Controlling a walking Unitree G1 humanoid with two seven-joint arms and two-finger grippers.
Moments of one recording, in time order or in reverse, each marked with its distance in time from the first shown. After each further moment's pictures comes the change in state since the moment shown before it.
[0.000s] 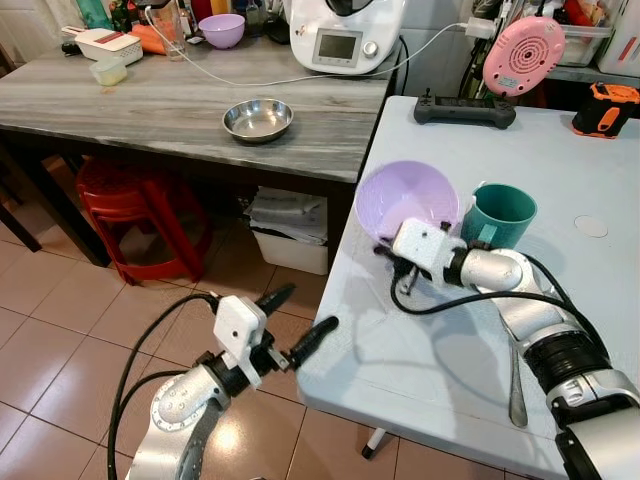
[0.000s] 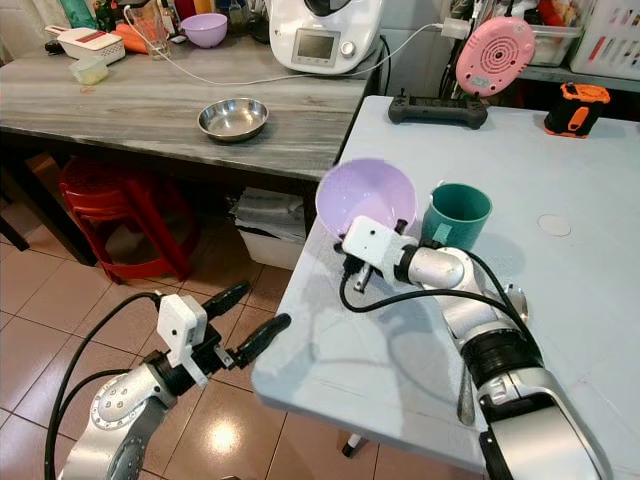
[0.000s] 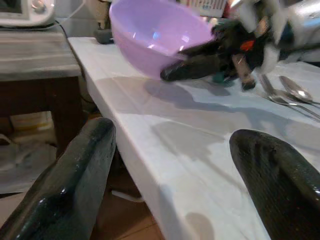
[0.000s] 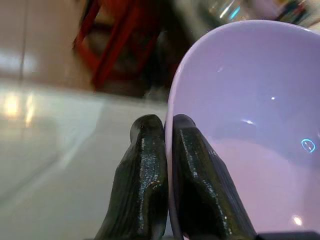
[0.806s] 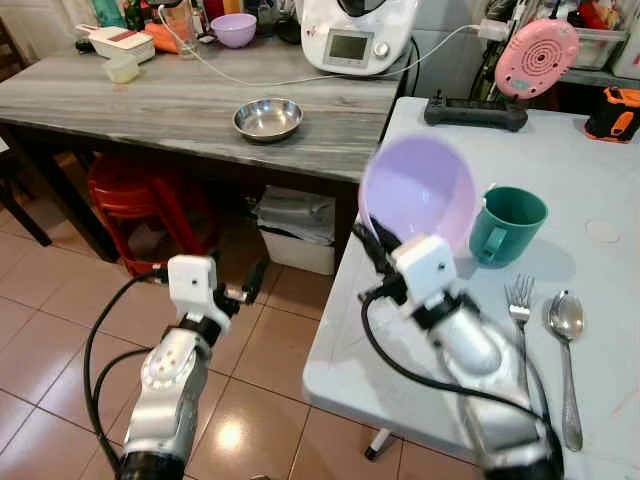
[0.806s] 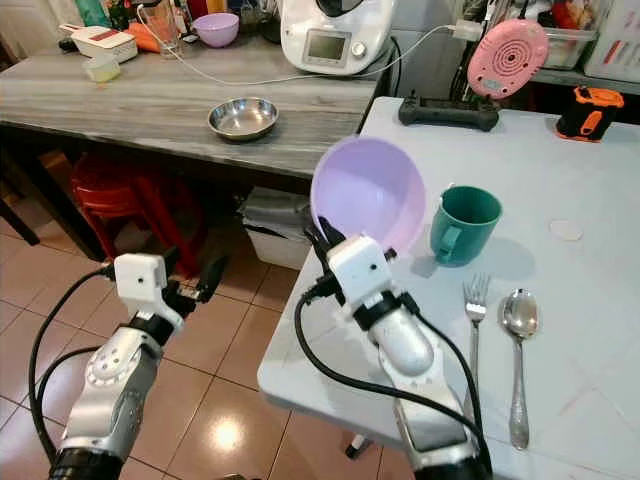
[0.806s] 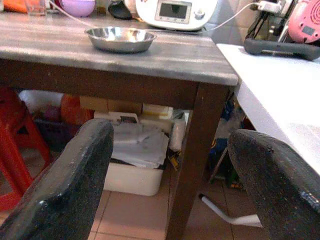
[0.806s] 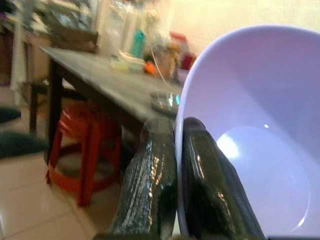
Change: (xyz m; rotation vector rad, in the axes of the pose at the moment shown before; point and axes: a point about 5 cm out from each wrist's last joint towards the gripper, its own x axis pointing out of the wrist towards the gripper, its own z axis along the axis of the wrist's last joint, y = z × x) left arm 0.009 0.063 0.008 -0.027 -0.005 0.517; right arm -0.024 0.078 0.052 0.365 -0.320 -0.457
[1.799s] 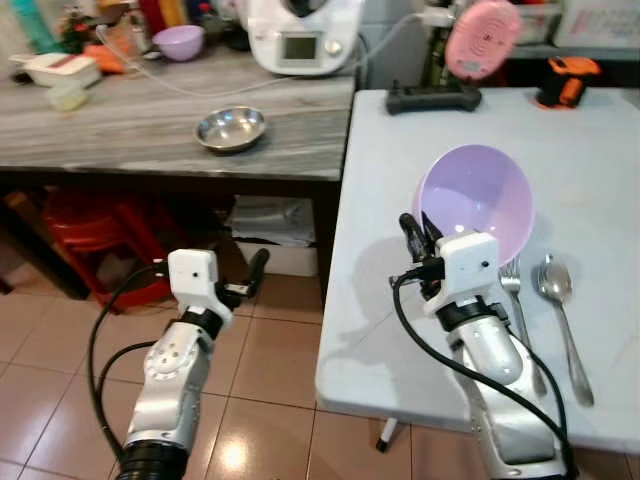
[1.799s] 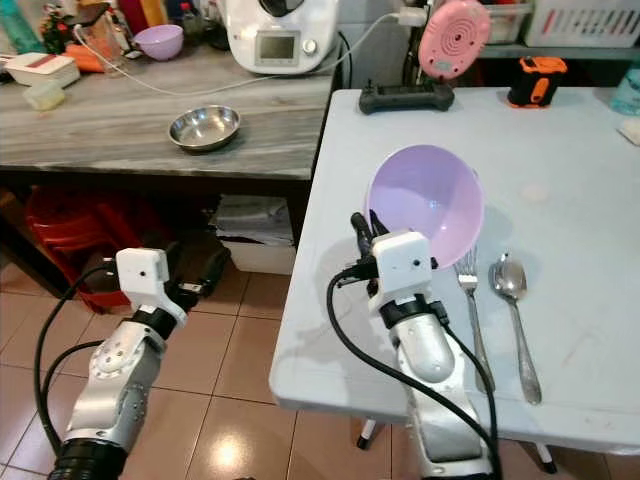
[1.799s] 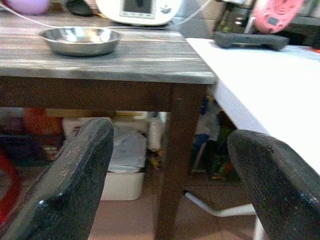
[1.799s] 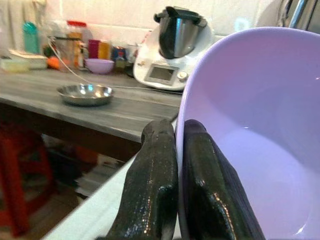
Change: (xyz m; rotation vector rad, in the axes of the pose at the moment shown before) left arm 0.006 -0.005 -0.001 -0.027 0.001 -0.008; right arm -0.012 -0.027 0.004 0.053 0.025 -0.248
